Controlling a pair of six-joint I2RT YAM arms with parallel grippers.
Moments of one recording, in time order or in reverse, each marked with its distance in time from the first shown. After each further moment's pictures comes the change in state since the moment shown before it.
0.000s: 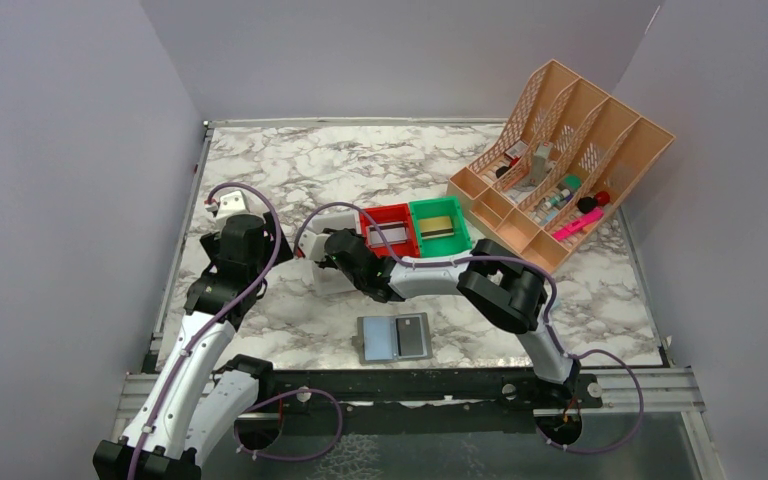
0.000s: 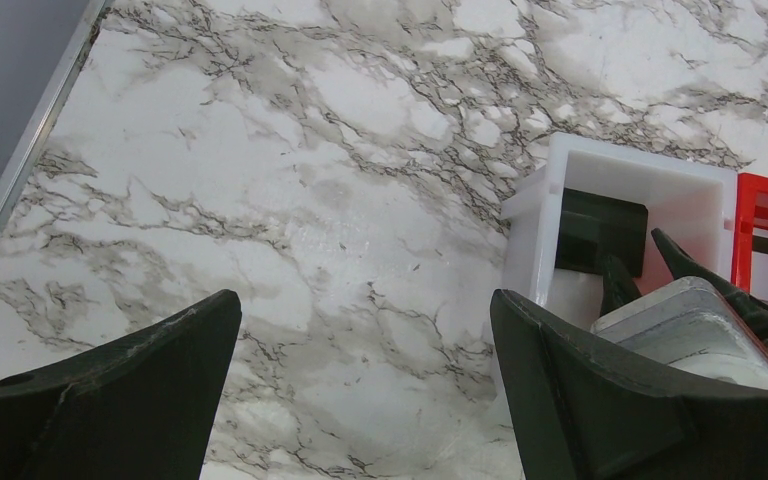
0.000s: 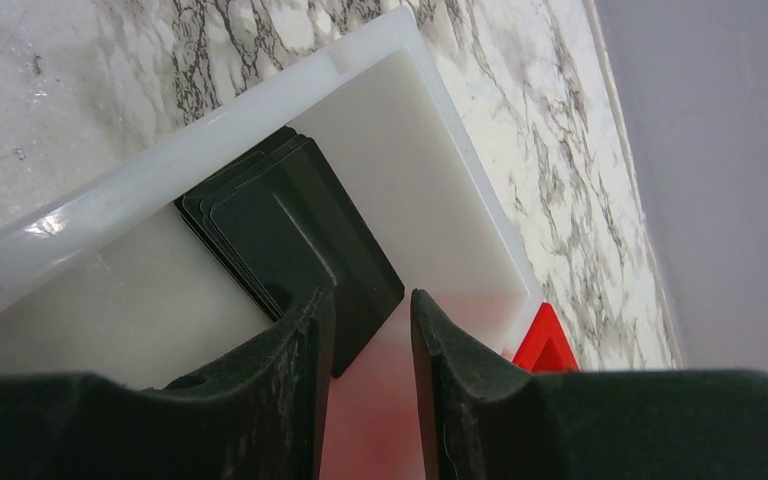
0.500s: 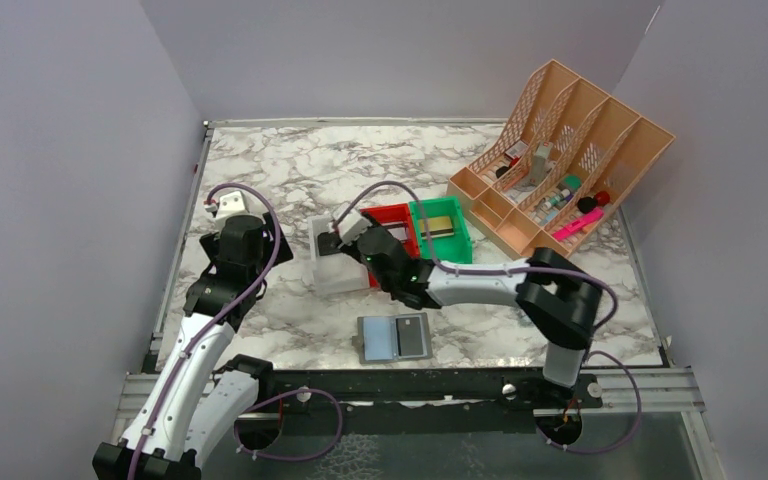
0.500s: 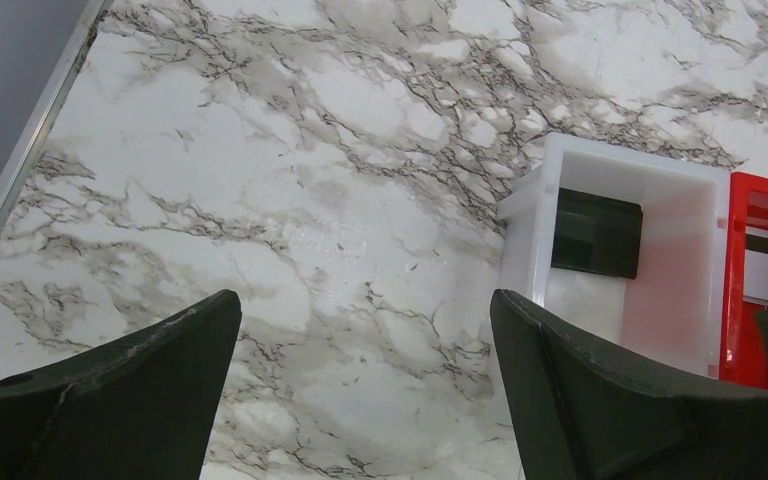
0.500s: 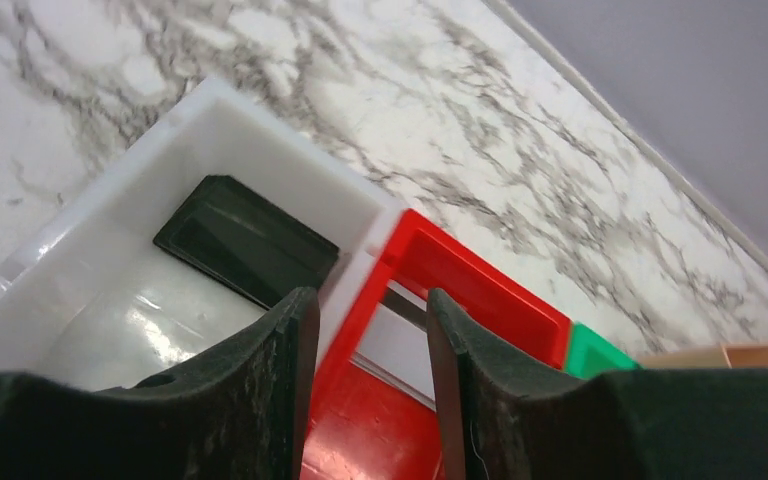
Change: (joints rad) left arm 0.000 -0.010 -0.001 0.000 0.001 0.002; right arm 0.000 -0.237 -0.190 0.099 0.076 0.283
